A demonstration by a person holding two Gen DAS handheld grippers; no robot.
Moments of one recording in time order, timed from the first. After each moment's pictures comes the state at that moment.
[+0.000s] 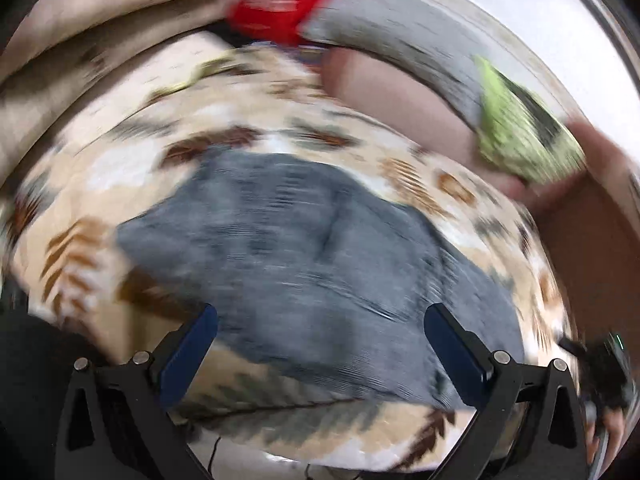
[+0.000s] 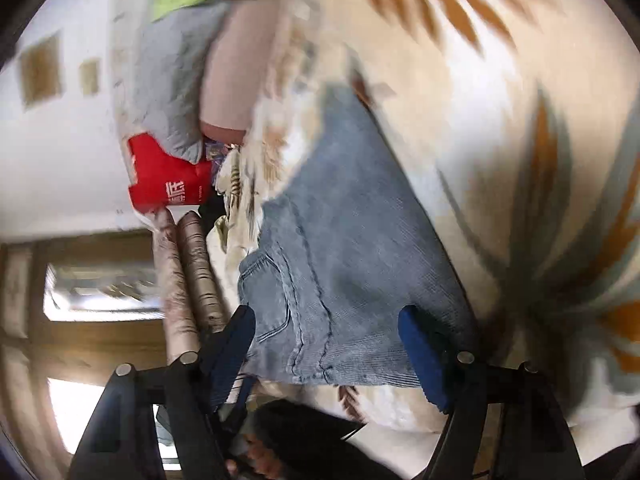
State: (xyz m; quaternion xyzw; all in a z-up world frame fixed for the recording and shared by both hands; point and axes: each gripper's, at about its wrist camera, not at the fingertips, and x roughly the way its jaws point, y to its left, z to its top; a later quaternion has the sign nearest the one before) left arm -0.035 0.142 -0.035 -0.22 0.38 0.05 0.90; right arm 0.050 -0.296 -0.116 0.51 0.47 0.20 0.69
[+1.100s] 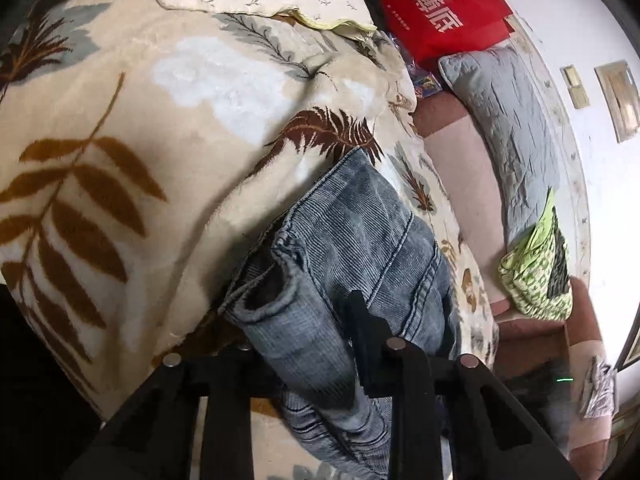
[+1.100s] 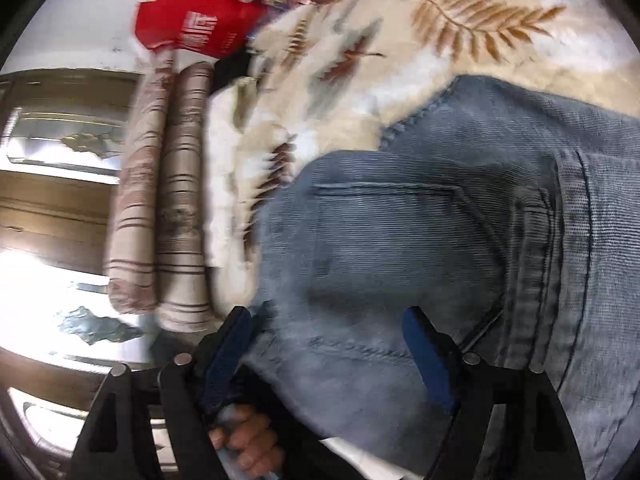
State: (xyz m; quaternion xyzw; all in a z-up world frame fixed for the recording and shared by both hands) left arm 0.006 0.257 -0.103 -0.47 0.36 0.06 0.80; right arm 0.170 -0.055 -0.099 0.29 0.59 0.31 0.69
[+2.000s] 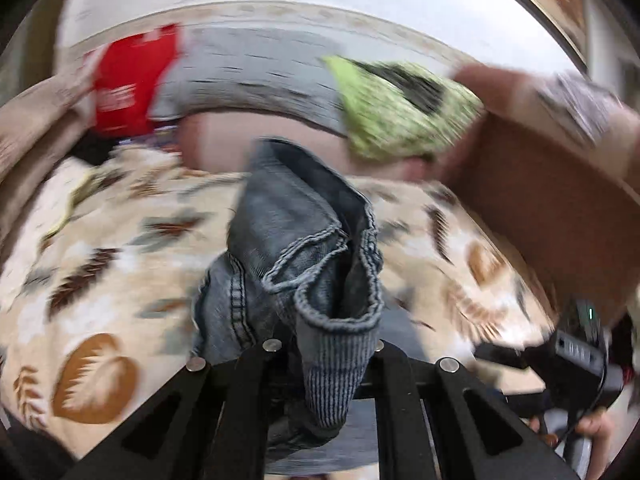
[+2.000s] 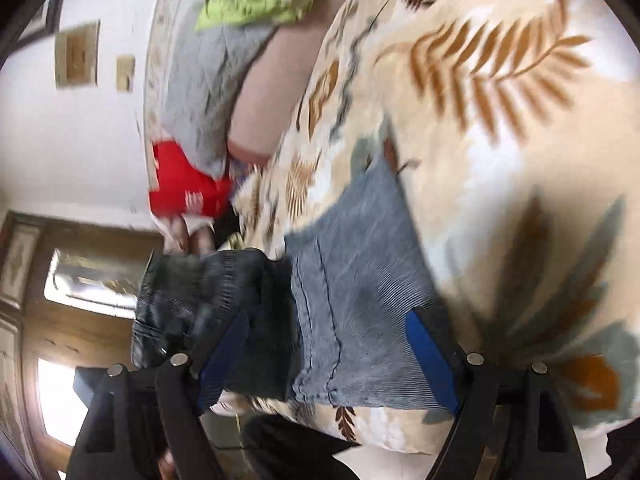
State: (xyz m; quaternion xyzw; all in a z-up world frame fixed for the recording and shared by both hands) left arm 0.005 -0.046 0.030 -0.03 0.30 -0.12 0.94; right arm 0.057 -0.332 -0.108 0.51 0.42 0.20 0.72
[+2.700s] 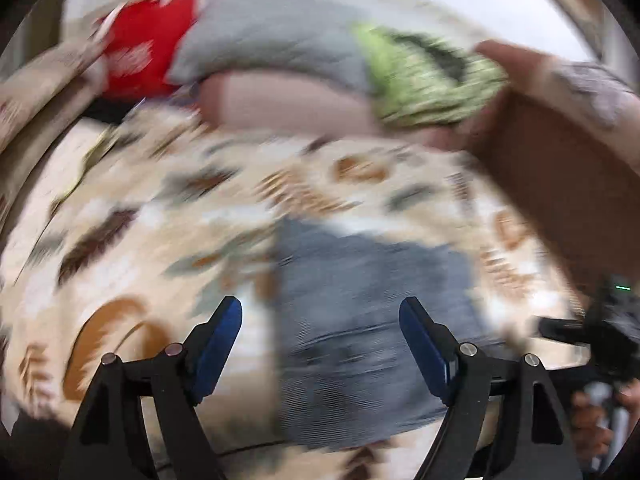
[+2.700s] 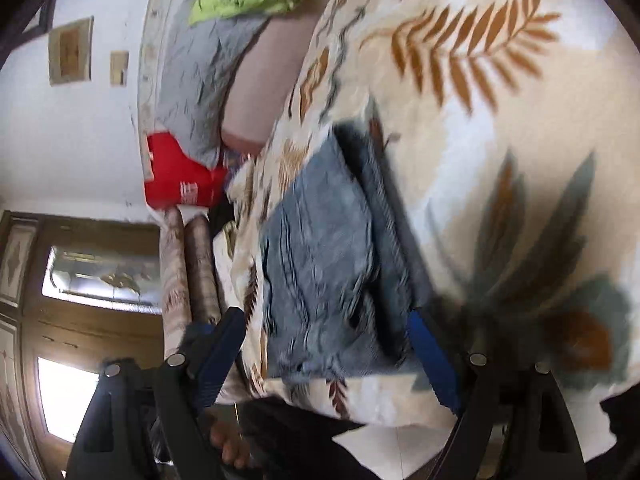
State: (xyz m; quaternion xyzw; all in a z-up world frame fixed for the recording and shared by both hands) left arm 0.003 0.033 -0.007 -0.05 0.38 -0.07 0.92; right arm 0.043 -0.322 -0.109 0.50 0.45 0.21 0.71
